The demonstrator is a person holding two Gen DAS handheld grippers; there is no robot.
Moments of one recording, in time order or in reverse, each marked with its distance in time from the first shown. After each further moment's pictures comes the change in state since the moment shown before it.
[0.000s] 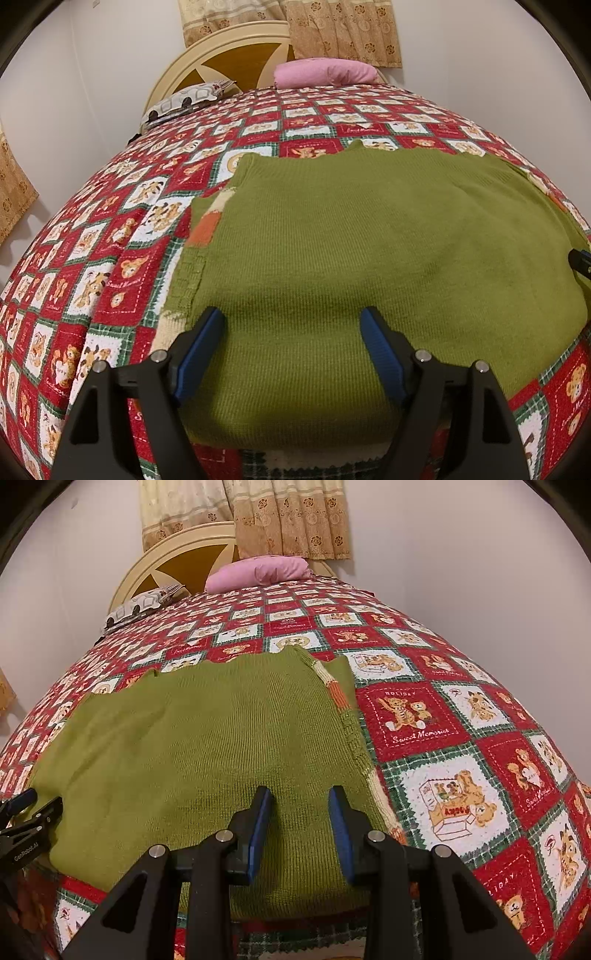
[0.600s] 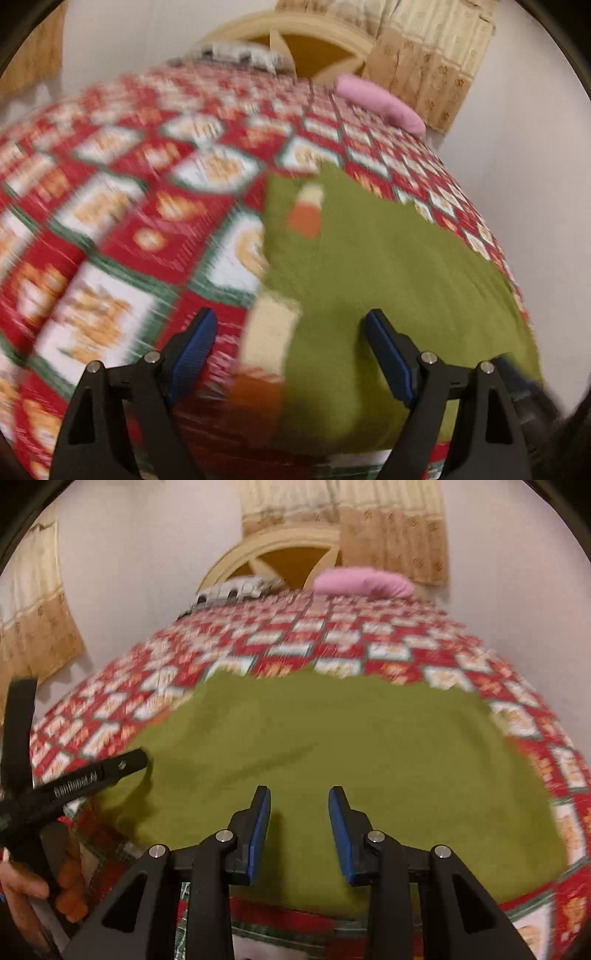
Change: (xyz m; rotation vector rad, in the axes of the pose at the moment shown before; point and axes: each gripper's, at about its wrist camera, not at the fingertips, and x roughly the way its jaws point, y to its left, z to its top) left arm 0.010 0.088 -0.008 -0.472 0.041 -0.217; right arm 0.000 0.152 -0.016 -0.229 0.041 0.248
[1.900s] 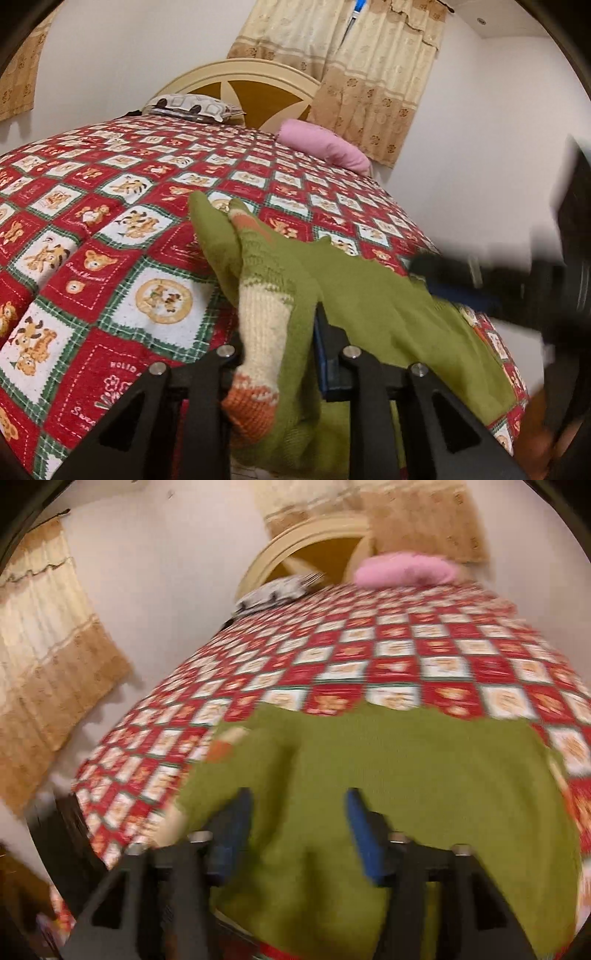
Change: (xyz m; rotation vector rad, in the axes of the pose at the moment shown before) left arm -0.020 -0.060 -0.006 0.100 -0.227 -0.144; right arm -0.005 -0.008 0.114 0.054 0.023 0.353
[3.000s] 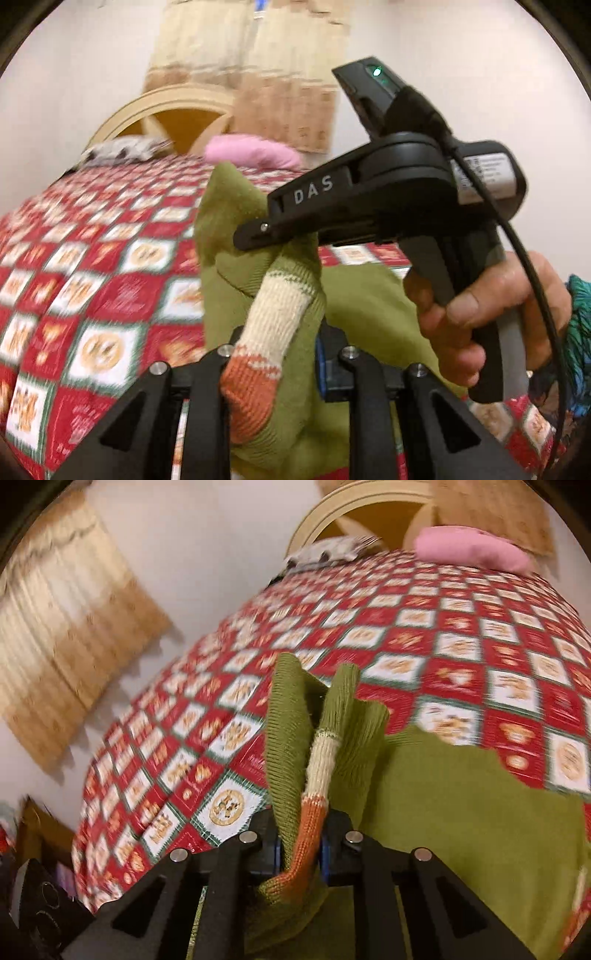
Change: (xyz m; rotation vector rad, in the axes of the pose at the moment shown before) left arm -0.017 -0.104 0.004 0.320 -0.013 -0.150; right arm 0.020 -0.047 0.054 -0.072 0.103 0.111
